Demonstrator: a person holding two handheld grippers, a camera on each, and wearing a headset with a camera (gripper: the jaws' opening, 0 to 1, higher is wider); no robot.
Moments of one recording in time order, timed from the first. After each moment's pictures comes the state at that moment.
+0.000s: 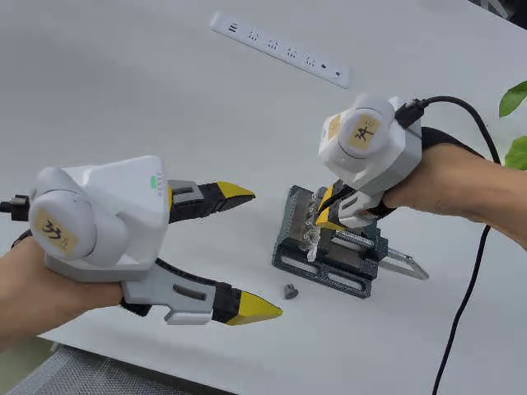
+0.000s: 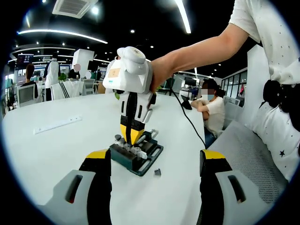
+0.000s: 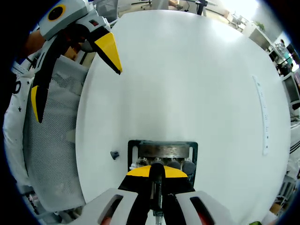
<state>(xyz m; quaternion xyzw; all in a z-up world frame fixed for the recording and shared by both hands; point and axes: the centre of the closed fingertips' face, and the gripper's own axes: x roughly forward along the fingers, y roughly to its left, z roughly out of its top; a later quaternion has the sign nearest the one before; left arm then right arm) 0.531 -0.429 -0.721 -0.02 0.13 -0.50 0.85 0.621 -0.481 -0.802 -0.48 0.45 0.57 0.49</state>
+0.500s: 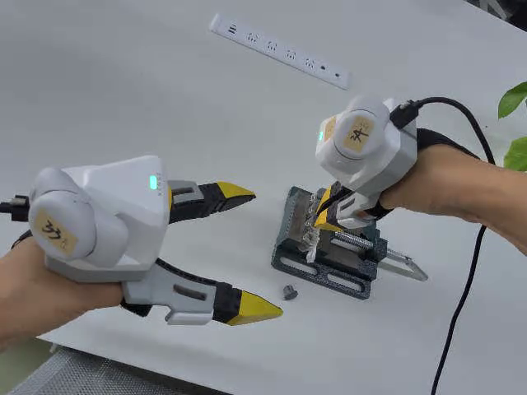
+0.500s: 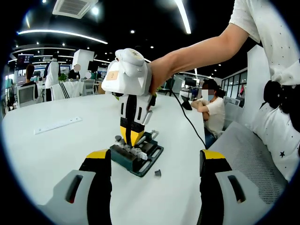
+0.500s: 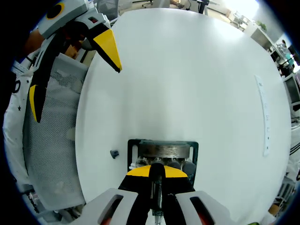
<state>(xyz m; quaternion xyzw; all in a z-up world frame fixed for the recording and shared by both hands) 0.532 -0.429 -0.719 -0.02 0.13 -0.50 0.85 0.622 -0.481 -0.805 -0.49 0.46 0.57 0.48</state>
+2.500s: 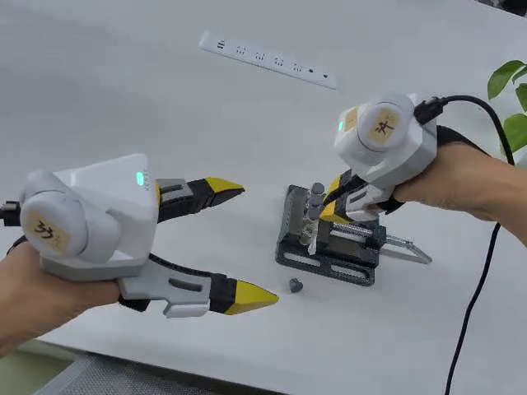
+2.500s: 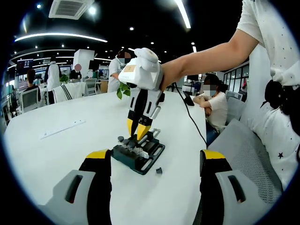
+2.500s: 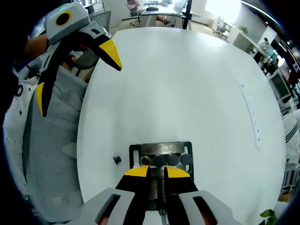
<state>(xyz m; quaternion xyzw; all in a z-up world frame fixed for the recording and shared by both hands) 0.526 -0.424 -0.706 0.01 0.14 -0.49 0.86 0.618 -0.489 -0.777 -0.42 0.41 0.57 0.57</state>
